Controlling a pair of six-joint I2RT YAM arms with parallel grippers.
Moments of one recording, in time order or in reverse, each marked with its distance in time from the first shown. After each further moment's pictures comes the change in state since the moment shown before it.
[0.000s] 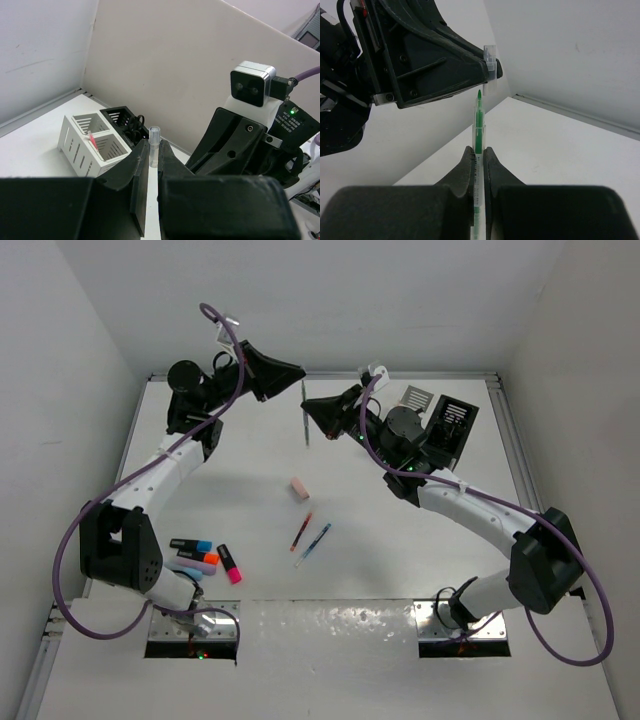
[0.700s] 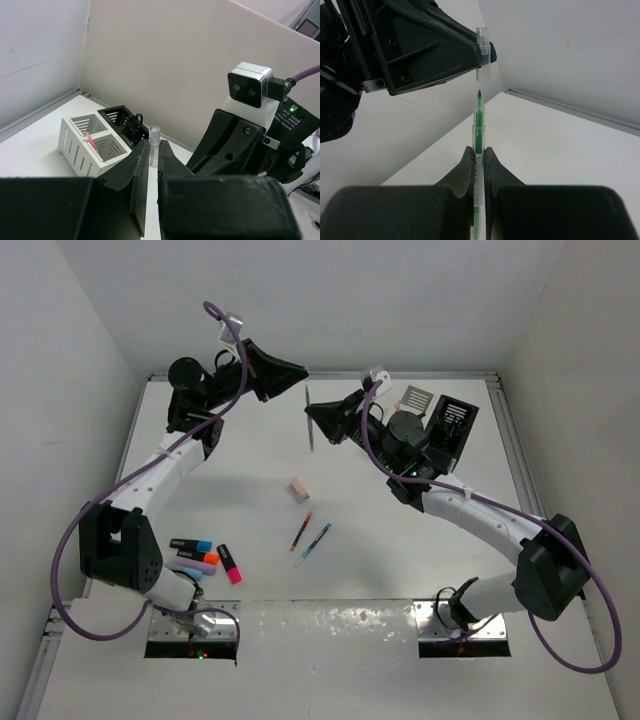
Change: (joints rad) left arm -0.013 0.000 0.027 -0.028 0.027 0.040; right arm 0.007 -0.039 -0.031 -0.032 0.029 -0.028
